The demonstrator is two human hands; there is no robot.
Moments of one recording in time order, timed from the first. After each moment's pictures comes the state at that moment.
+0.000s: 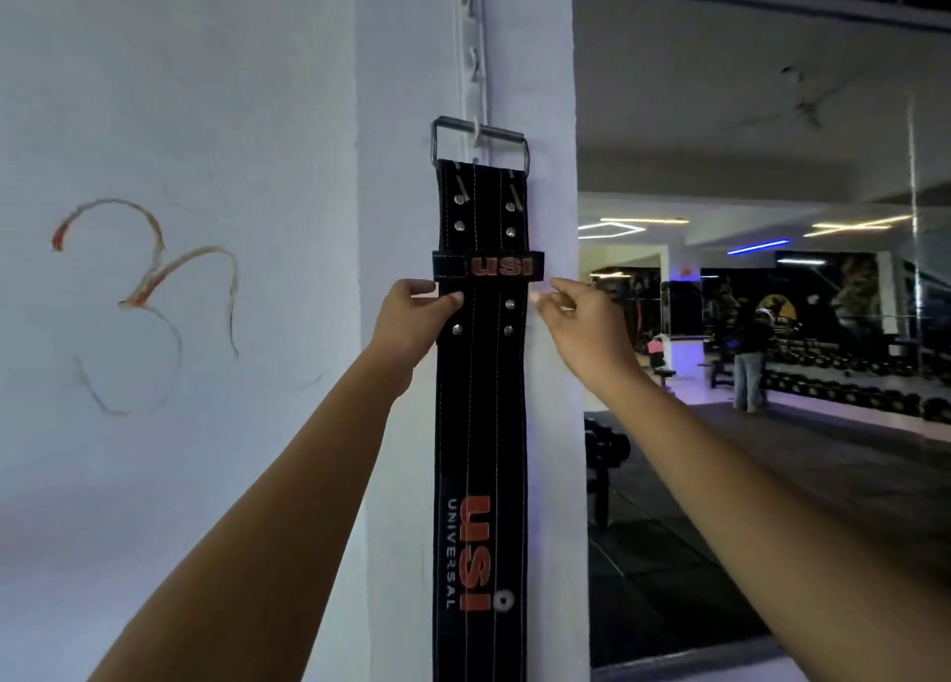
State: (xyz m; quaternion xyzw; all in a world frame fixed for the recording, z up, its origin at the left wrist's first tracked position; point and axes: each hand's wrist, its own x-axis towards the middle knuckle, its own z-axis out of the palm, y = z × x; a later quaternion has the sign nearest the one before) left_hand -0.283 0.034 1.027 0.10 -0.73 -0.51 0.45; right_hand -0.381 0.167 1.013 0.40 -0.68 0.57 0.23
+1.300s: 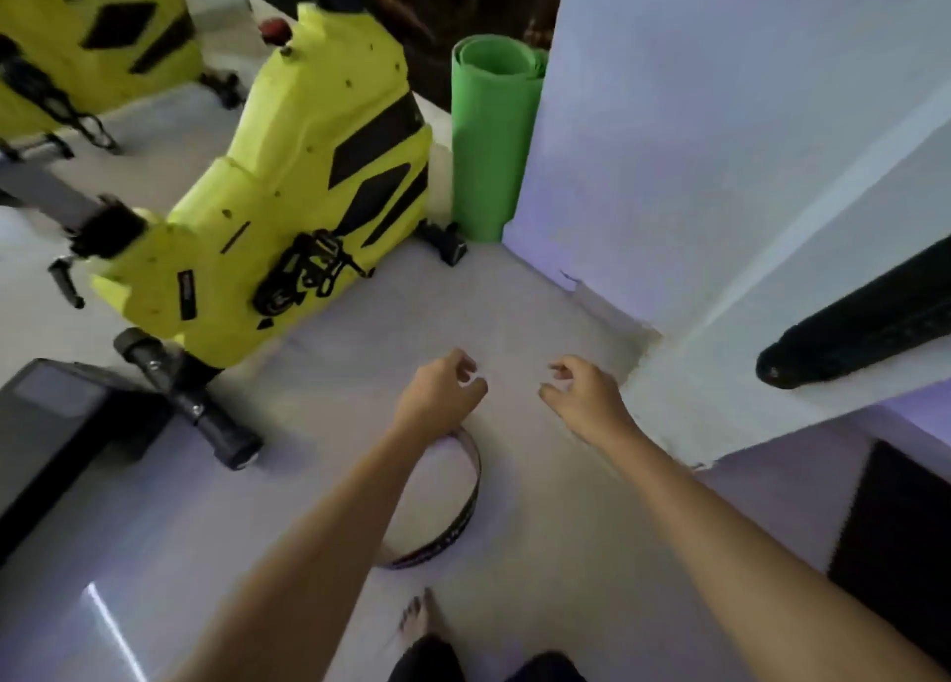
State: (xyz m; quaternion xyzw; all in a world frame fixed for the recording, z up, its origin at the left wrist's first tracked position) left_hand 0.188 0.172 0.473 0.67 -0.58 -0.43 0.15; right_hand 0.014 0.189 0.488 0.55 -0.73 0.15 -0.36
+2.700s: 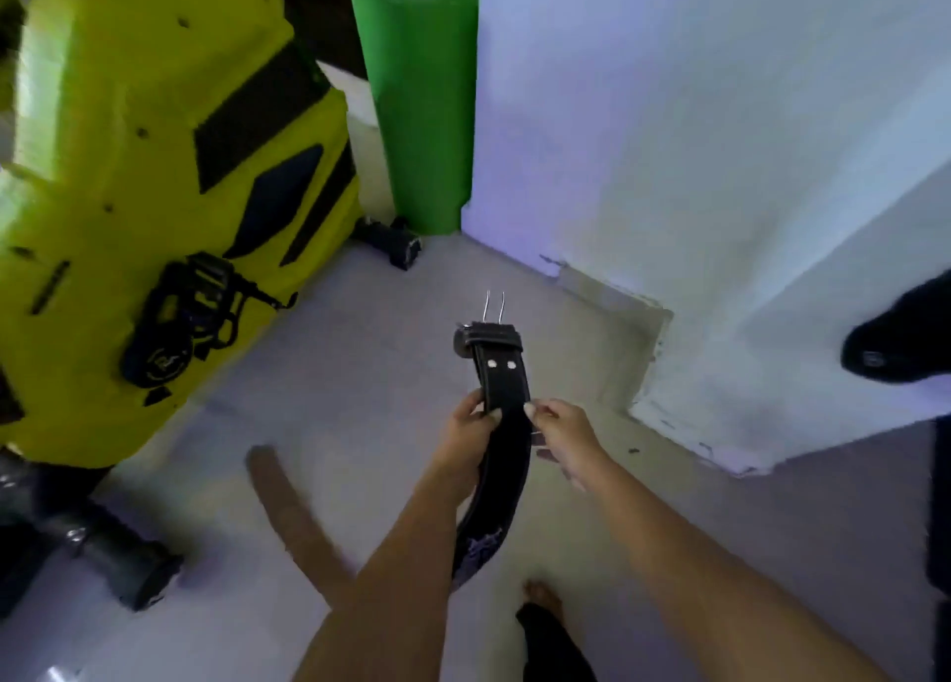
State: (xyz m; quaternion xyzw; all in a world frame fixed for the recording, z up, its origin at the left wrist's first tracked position) left_hand 0.107 0.039 0.238 0.56 -0.32 -0.71 0.28; right_hand -0.014 0.058 0.241 0.27 -0.74 0.29 -0.54
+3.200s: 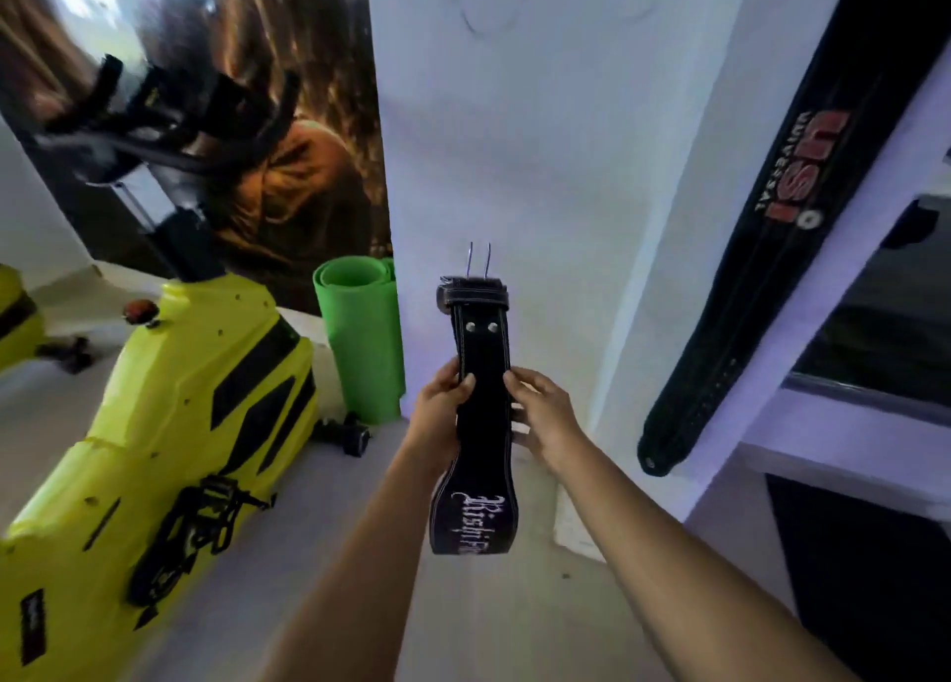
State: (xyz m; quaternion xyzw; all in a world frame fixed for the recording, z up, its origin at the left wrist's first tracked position) left_hand 0.084 0.080 0.615 0.30 -0.42 -0.75 0.42; right_hand -0.025 0.128 0.626 0.25 -0.60 0.60 -0.47
